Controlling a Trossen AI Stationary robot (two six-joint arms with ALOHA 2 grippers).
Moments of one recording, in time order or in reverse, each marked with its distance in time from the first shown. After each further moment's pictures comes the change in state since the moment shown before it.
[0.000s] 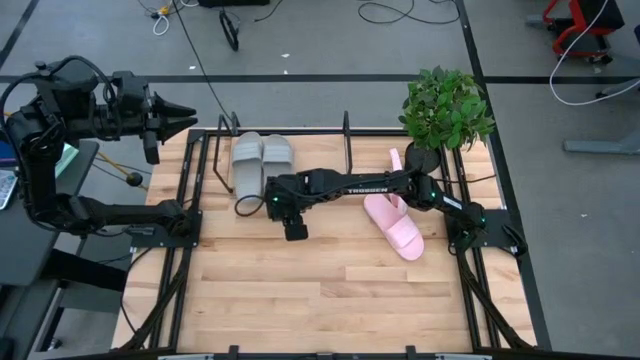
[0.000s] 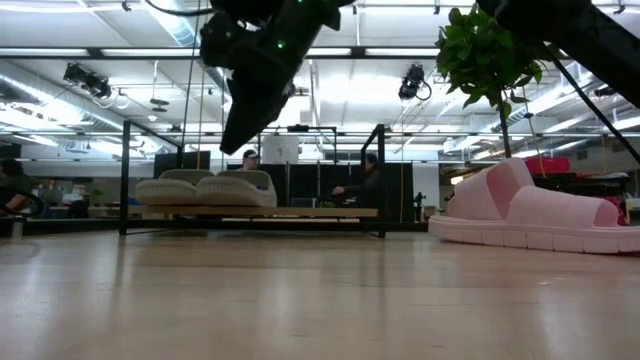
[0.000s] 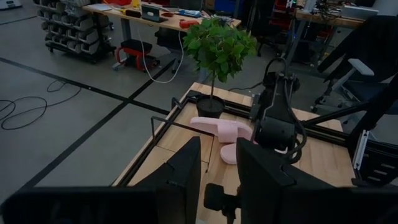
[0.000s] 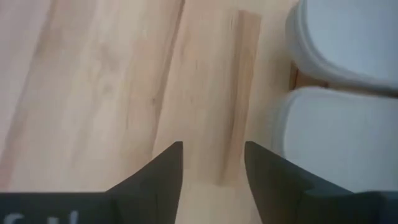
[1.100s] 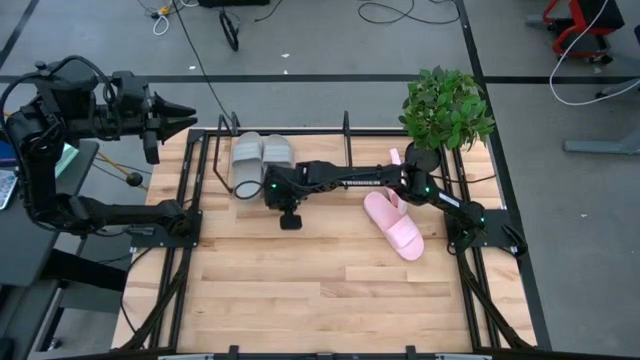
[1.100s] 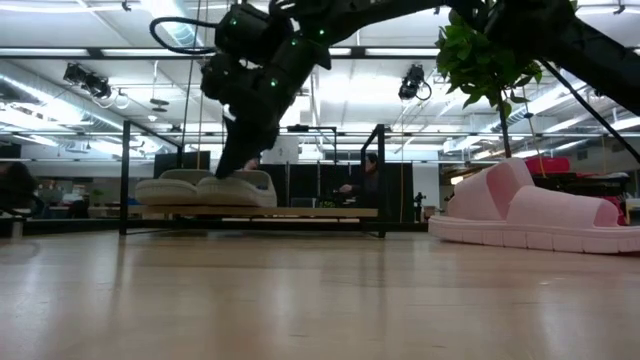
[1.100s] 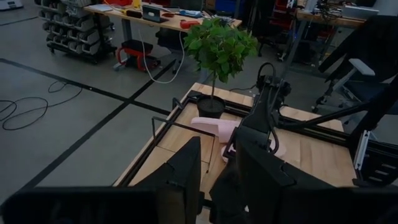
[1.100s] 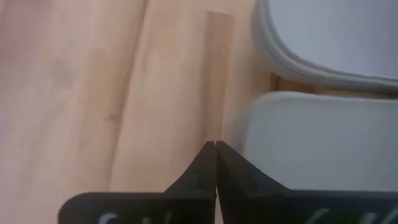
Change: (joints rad) left arm 0.000 0.000 0.000 0.001 0.000 0.002; right arm -0.078 0.051 -0.046 0.151 -0.072 0.000
